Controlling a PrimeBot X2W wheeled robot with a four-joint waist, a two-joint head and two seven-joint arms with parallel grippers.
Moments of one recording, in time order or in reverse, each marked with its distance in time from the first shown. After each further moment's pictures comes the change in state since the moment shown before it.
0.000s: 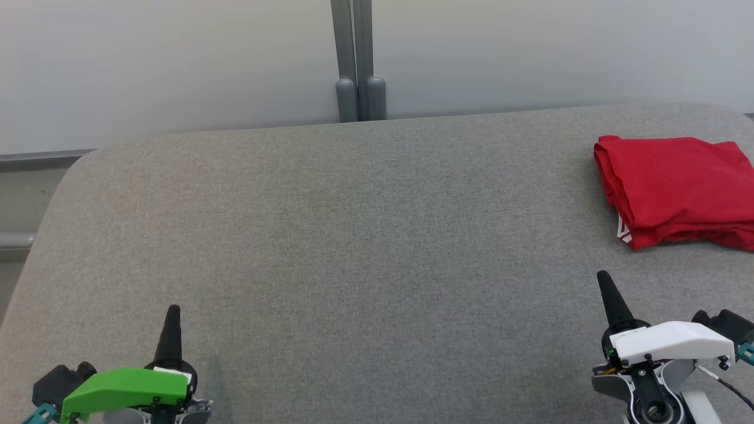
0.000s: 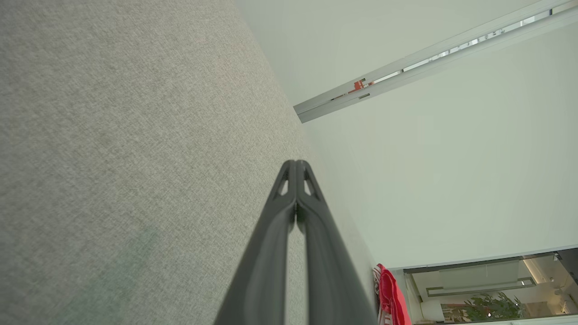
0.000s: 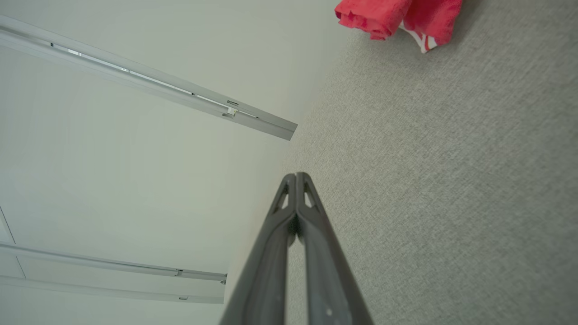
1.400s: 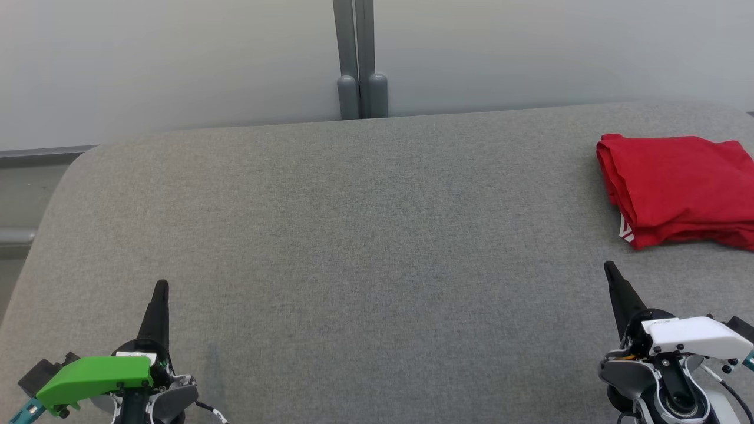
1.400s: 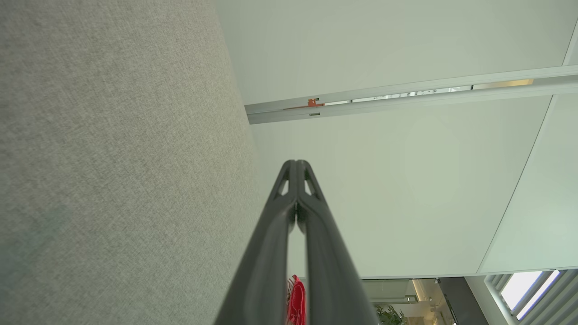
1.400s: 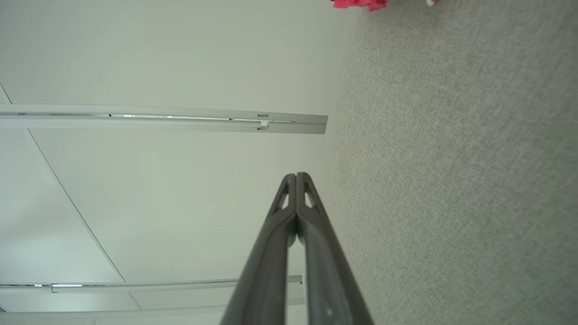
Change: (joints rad) left arm -0.050 -0.018 0.074 -0.003 -0.299 -0.060 0.090; right arm -0.013 -0.002 -0.044 -0.018 0.350 0.000 0.092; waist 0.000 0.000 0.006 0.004
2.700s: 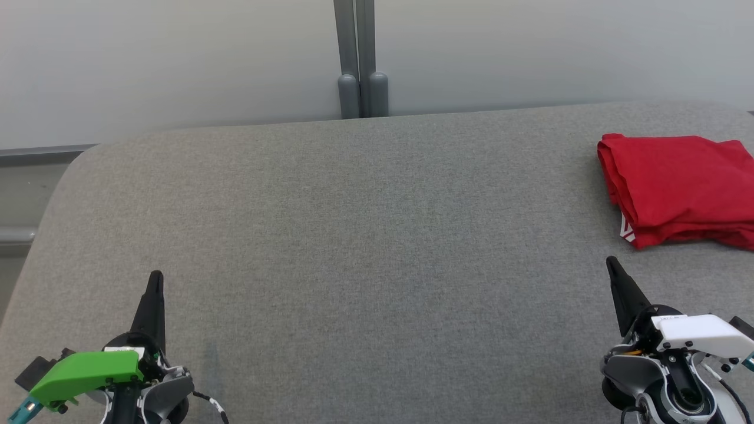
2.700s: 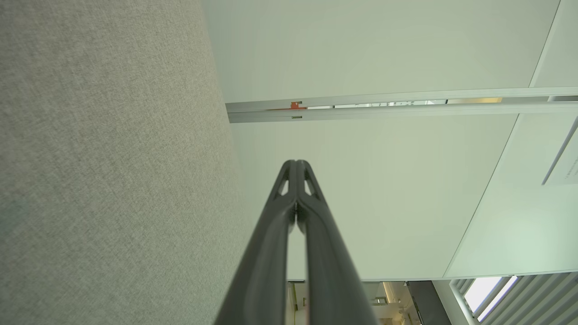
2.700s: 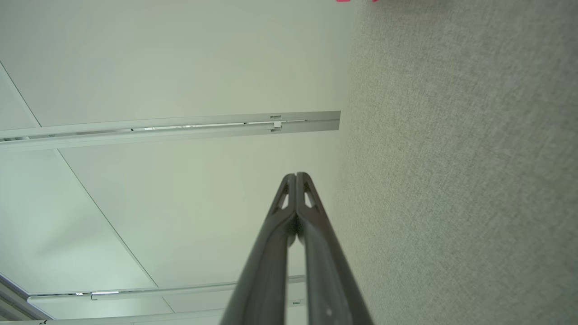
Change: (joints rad) left arm -0.019 -0.005 0.021 -0.001 -0.091 -0.018 0.026; right arm -0.007 -0.001 -0.013 -0.006 0.101 0.000 0.027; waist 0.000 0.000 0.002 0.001
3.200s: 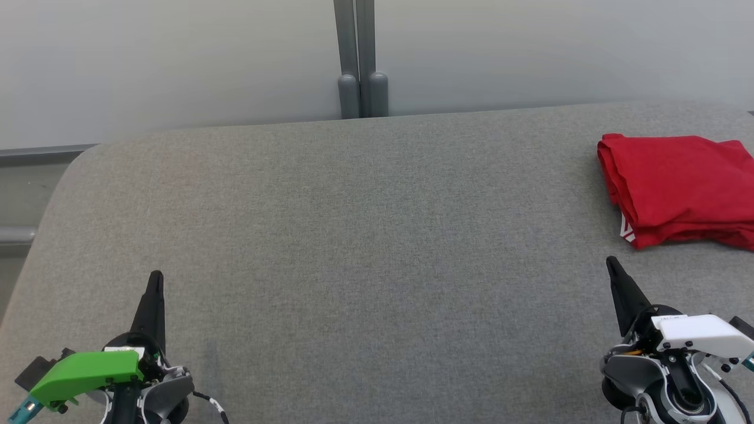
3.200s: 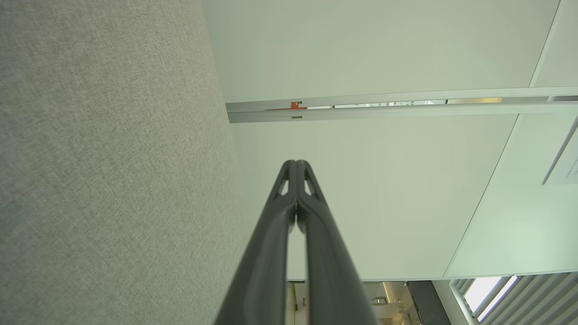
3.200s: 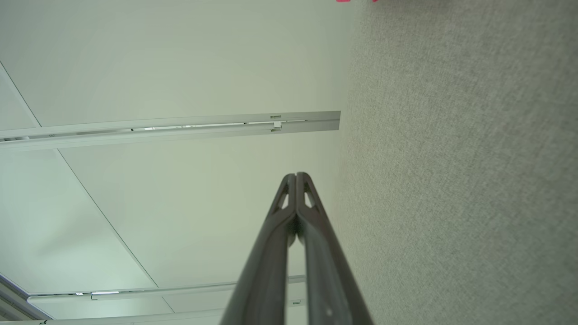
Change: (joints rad) left arm 0.000 0.000 0.000 0.000 0.000 0.000 0.000; right arm 0.000 0.000 0.000 0.000 0.000 0.000 0.000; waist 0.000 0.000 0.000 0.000
